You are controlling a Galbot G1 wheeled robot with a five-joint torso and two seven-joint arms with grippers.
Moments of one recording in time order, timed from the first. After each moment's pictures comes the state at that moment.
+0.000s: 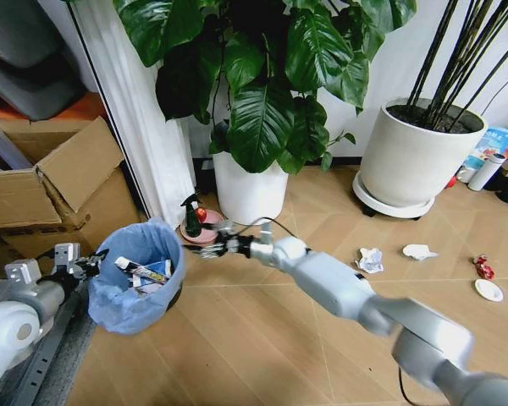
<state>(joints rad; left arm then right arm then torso) 1.45 -0.73 -0.77 -1.89 -1.01 0.41 -0.07 -0.43 1.29 -0.40 0.88 0.75 0.38 -0.58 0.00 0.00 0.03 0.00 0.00</state>
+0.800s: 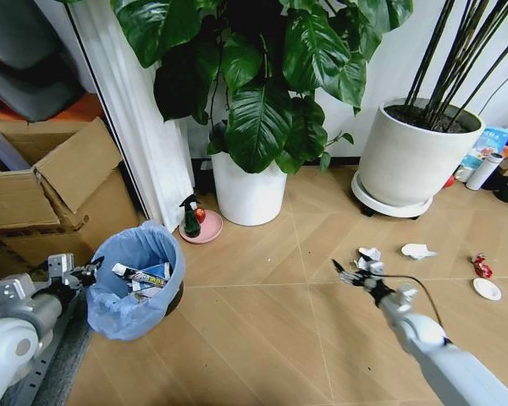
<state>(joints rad) 1.52 -0.84 -0.82 -1.92 -0.95 0.39 -0.05 -1.21 0.98 0.41 1.33 0.61 0.27 -0.29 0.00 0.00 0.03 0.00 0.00</state>
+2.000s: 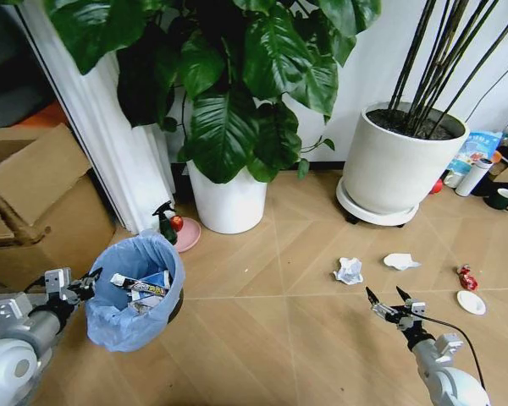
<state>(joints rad) 1.56 -0.89 -0.86 -1.92 -0.92 0.36 -0.02 -1.40 1.12 0.64 1.36 0.61 0.27 -0.38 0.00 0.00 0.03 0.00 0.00</state>
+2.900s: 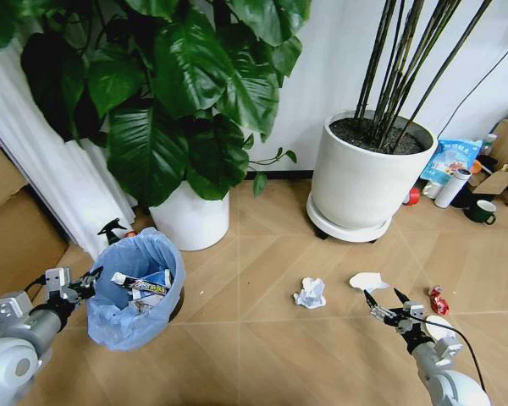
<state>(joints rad) 1.57 -0.89 -0.86 -1.94 -0.92 0.37 -0.03 -1.42 1.11 0.64 1.37 0.60 0.30 -0.40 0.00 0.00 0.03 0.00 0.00</state>
